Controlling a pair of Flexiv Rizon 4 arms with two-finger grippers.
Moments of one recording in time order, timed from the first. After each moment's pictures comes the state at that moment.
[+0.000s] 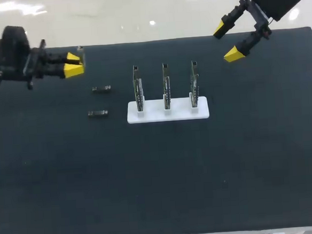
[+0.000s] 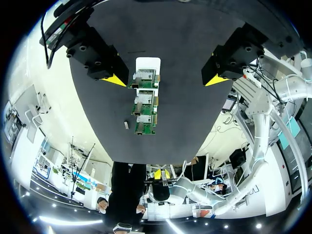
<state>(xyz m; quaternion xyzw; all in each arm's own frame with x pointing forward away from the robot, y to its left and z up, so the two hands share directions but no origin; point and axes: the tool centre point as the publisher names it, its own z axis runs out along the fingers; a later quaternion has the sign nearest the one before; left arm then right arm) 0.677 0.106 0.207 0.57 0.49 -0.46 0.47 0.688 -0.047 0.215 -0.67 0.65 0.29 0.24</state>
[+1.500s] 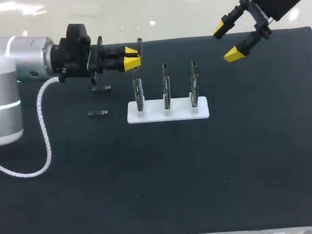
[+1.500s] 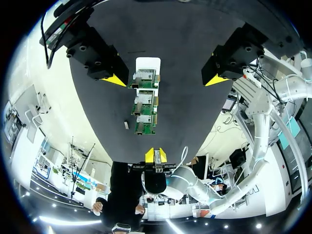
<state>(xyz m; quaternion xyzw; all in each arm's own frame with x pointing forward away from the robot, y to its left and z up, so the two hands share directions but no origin) 0.696 -0.014 0.200 0.54 0.48 -0.49 0.49 0.688 -0.047 0.215 -0.67 0.65 0.29 0.24</state>
